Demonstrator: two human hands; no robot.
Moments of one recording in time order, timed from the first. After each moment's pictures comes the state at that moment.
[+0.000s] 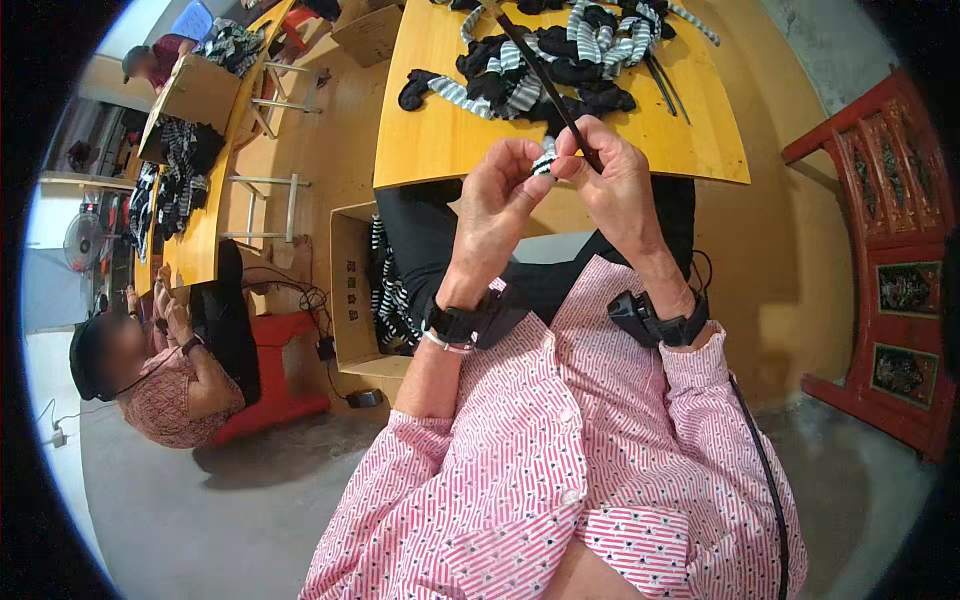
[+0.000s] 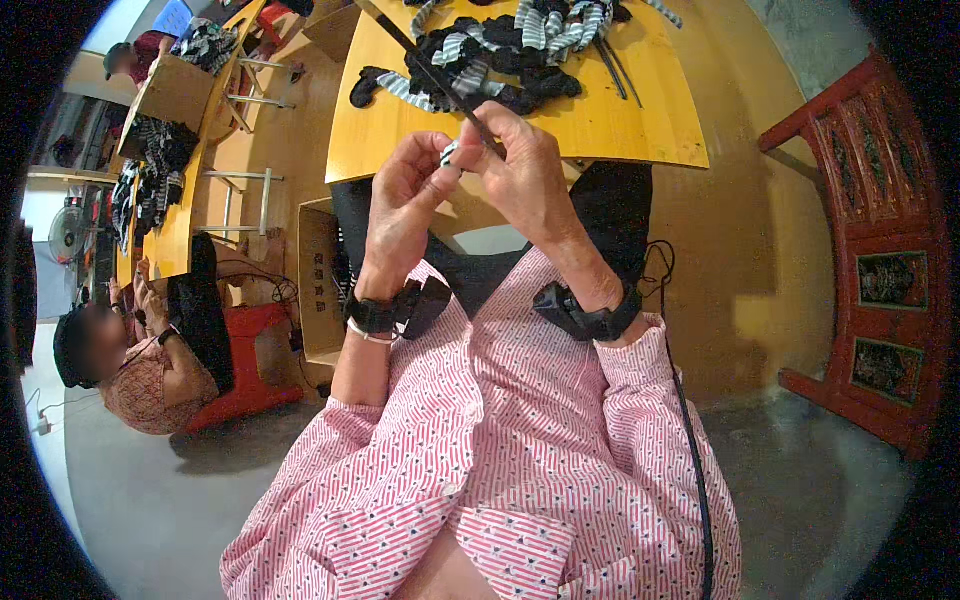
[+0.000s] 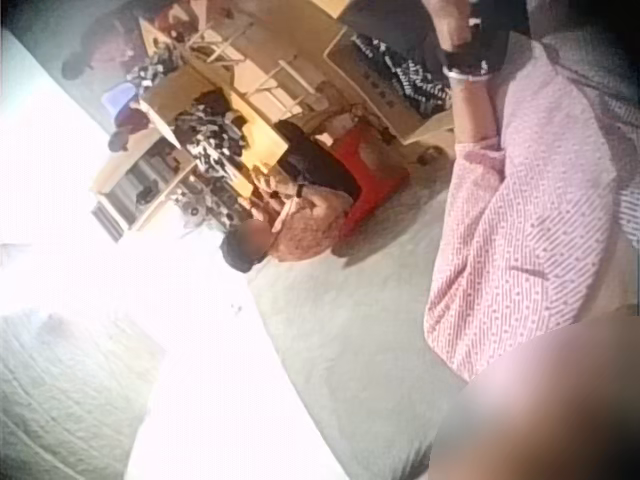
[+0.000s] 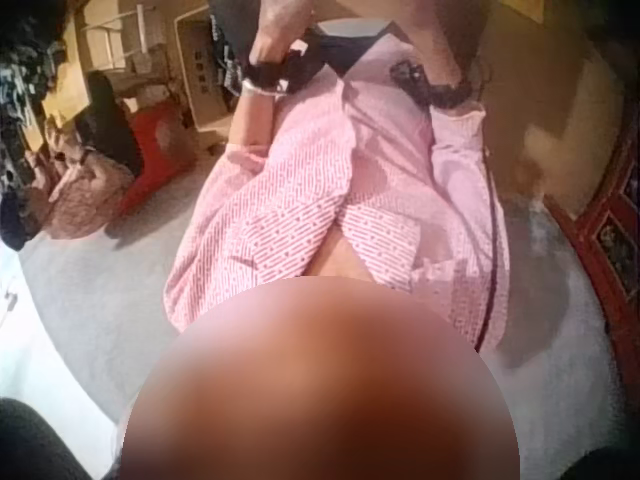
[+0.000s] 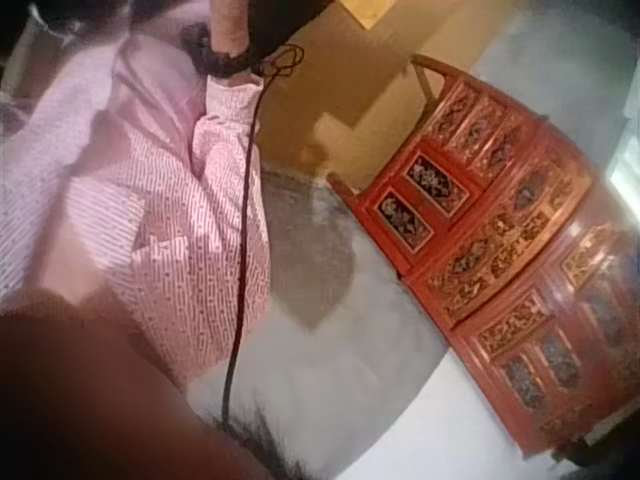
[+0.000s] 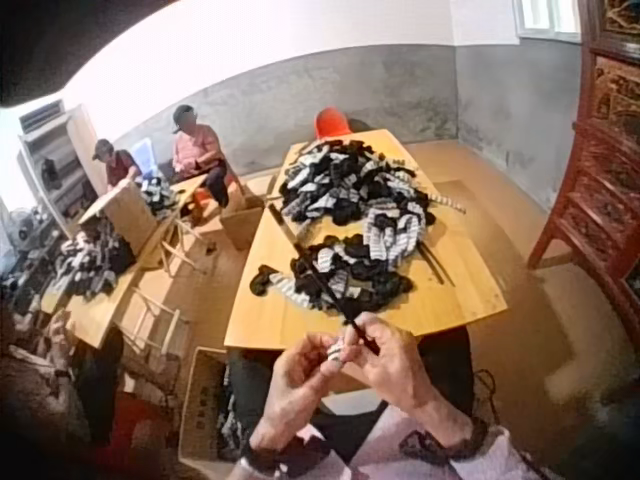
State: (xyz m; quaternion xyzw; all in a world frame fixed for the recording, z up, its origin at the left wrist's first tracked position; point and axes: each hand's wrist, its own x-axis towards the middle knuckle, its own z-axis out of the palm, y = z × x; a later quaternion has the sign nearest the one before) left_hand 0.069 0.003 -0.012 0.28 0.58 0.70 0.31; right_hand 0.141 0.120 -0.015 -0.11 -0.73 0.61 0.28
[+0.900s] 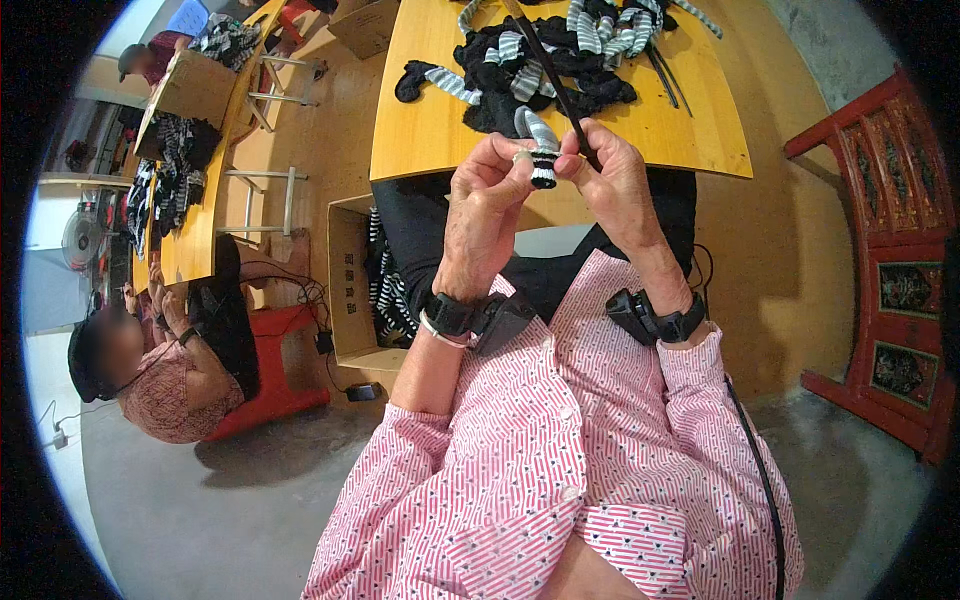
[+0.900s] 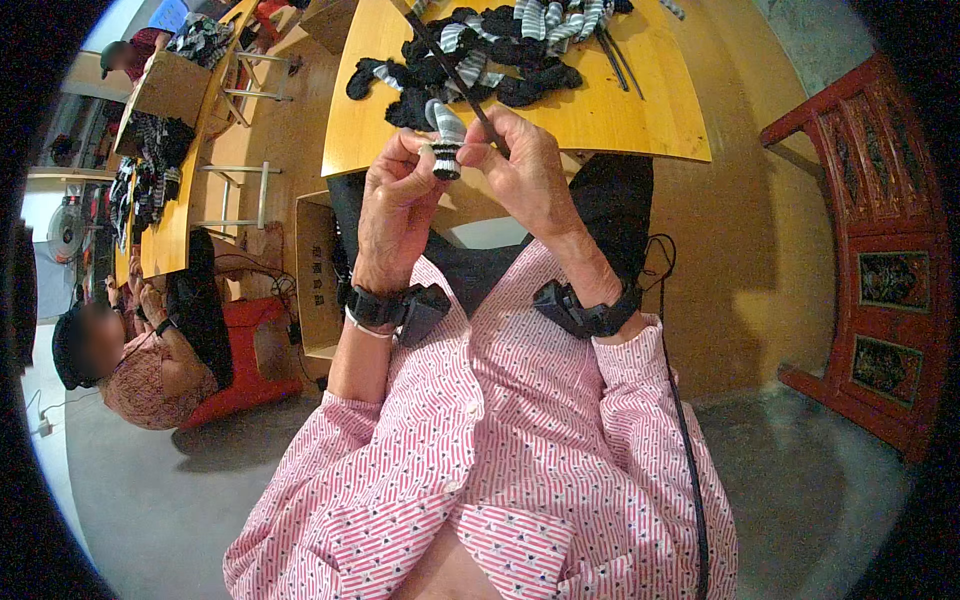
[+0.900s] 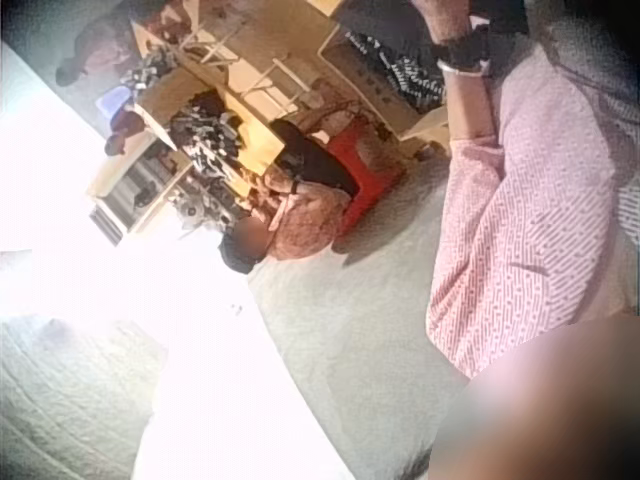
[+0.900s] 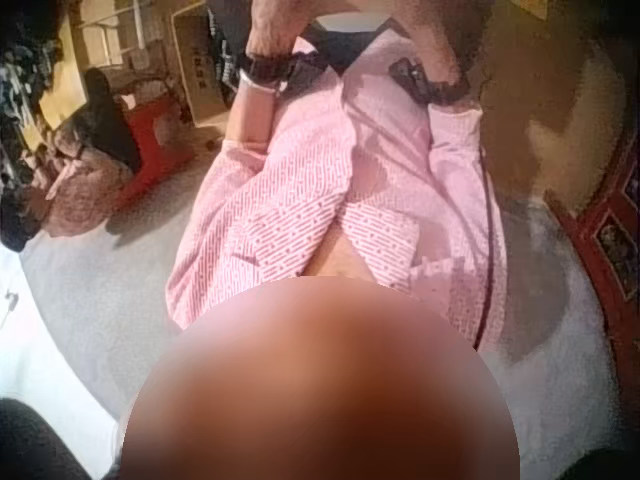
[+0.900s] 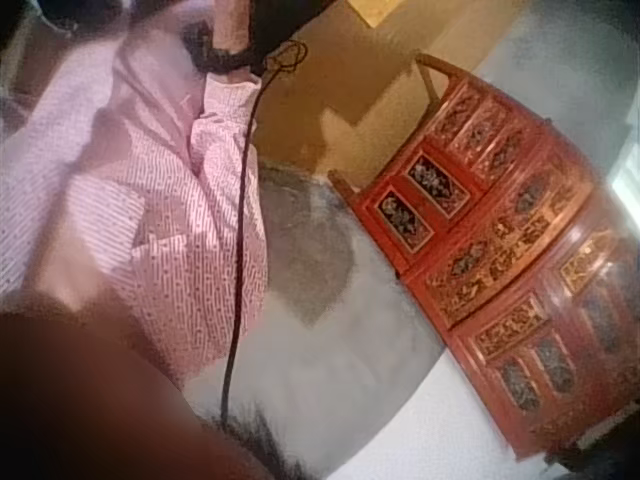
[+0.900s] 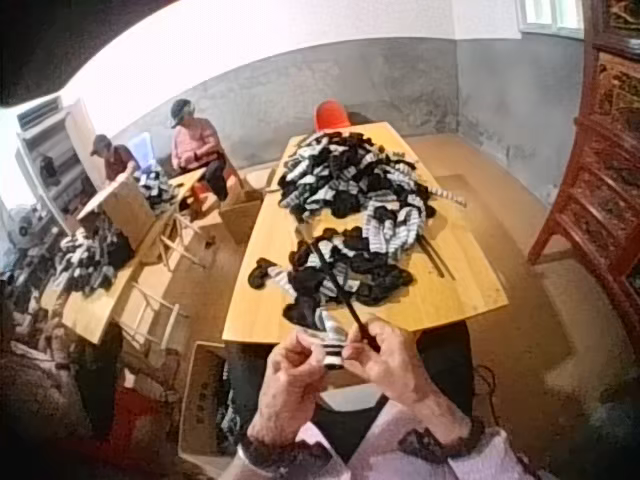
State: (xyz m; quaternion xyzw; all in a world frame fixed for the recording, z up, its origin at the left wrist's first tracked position) left_hand 0.069 0.003 -0.021 0.15 0.44 0.81 0.37; right_hand 0.144 0.124 -0.036 -0.11 -0.71 0.65 0.25
